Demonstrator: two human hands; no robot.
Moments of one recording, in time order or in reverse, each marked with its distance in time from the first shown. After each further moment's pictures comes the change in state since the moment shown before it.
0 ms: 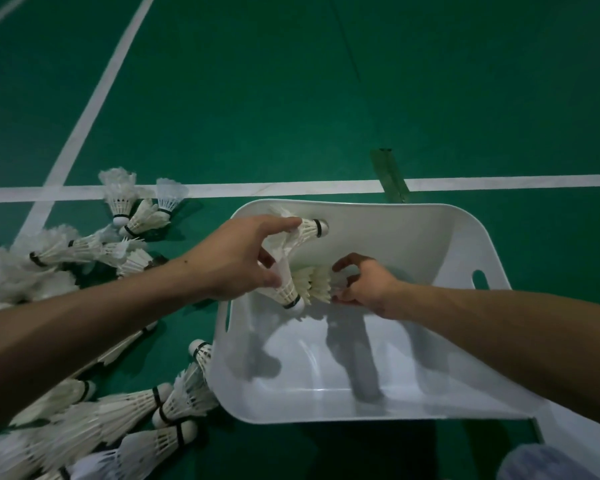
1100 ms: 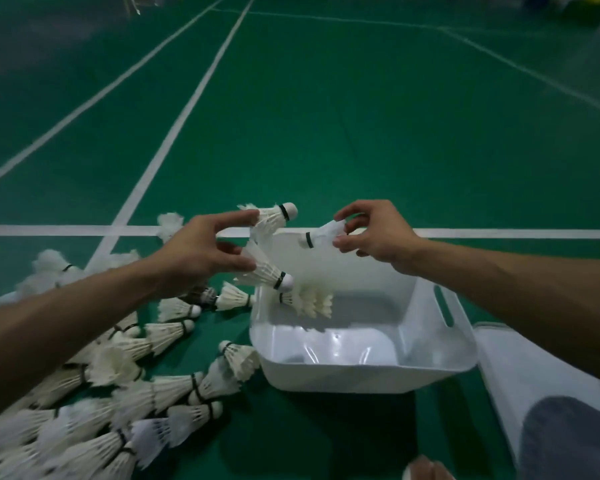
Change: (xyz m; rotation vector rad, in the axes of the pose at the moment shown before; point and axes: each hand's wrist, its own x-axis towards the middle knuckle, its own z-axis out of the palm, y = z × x) left_hand -0.116 0.015 -0.063 -0.626 0.225 -0.048; right_hand -0.154 -0.138 -0.006 -0.245 0.151 -0.518
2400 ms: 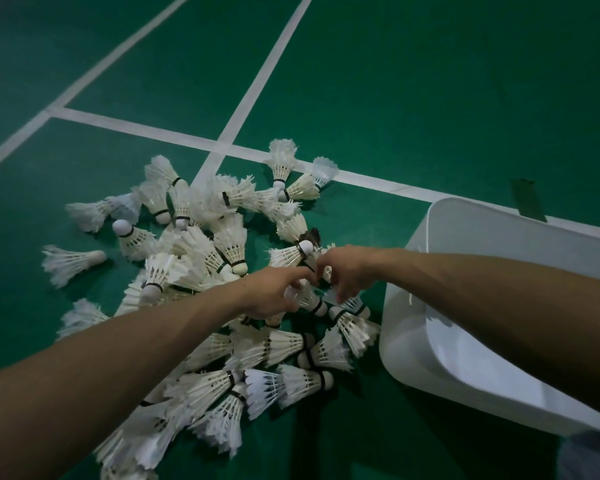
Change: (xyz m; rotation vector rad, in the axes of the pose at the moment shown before) left_hand -0.001 -0.208 -0.059 0.580 -0.331 -0.239; right_hand 0.083 0.016 0.267 -1.035 -0.953 -0.111
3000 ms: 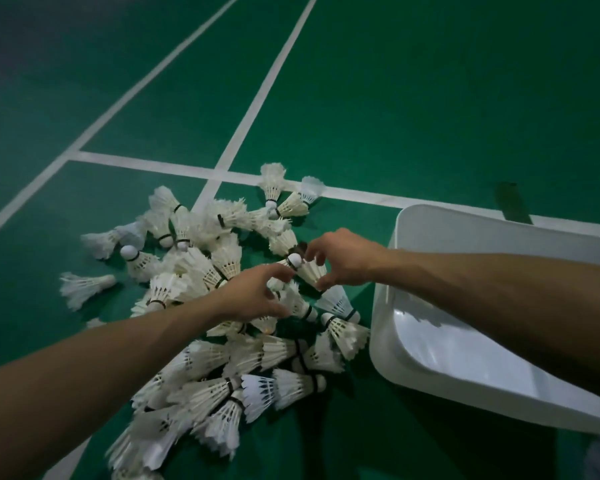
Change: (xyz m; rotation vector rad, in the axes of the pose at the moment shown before) left_hand -0.022 0.012 -0.010 -0.071 0.177 -0.072; right_hand -0.054 -0.003 -0.017 0.071 0.406 -0.105
